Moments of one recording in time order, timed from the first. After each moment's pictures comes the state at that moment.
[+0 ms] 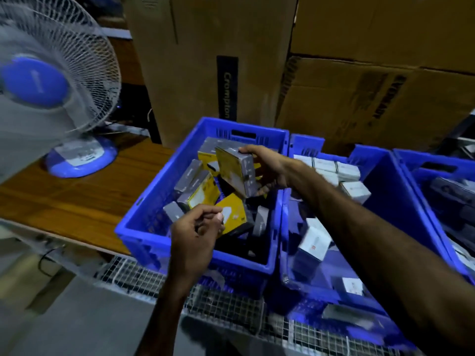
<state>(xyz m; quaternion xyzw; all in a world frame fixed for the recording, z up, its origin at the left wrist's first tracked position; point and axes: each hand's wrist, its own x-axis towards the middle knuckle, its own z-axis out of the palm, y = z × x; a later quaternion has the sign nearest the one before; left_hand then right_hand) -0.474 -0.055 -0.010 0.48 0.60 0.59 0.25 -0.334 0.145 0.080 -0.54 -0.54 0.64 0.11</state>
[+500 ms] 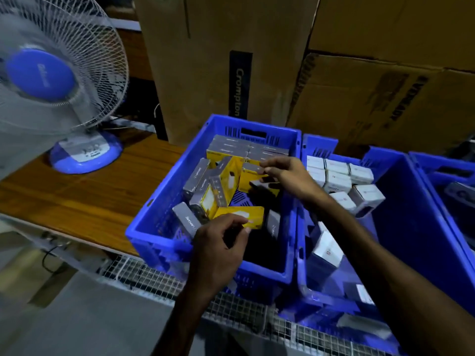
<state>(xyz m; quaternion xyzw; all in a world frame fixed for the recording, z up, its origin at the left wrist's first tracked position) -0.470 -0.056 -0.008 0.57 0.61 0.52 0.19 -0.320 0.122 0.052 -0.49 -0.62 0.54 0.31</state>
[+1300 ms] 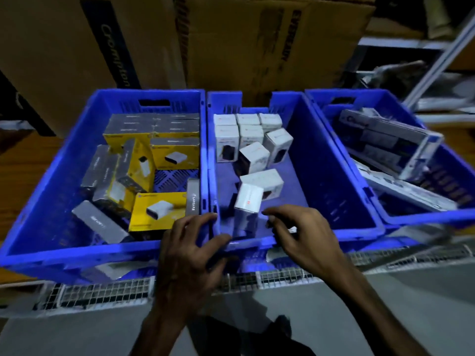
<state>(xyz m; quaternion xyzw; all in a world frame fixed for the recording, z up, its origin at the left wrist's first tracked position) -0.393 -0.090 -0.038 0.80 0.50 0.32 0.03 -0.143 -0.077 0.000 -0.61 -0.72 0.16 0.29</state>
